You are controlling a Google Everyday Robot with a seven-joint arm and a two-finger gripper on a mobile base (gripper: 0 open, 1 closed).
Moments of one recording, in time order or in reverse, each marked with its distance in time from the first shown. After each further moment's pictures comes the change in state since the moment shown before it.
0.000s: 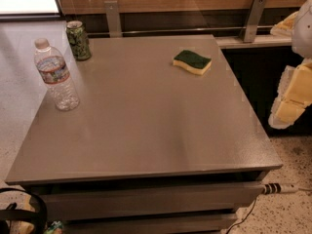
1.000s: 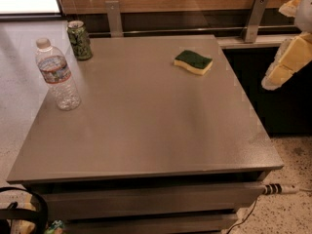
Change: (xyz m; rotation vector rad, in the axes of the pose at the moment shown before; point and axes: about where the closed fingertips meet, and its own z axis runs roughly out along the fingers) arm 0.016 -0.090 0.024 0.096 -0.138 0.115
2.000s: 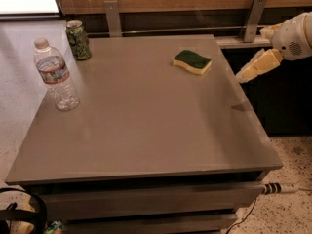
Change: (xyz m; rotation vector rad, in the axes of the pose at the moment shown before) arm 0.014 -0.067 0.114 -0.036 -0.343 0.216
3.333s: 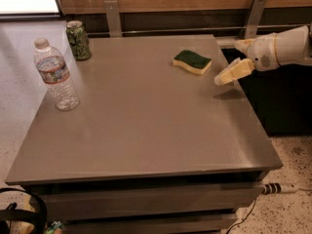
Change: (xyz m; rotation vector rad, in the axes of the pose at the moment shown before) arm -0.005 -0.006 0.081 -0.119 -0.208 0.045
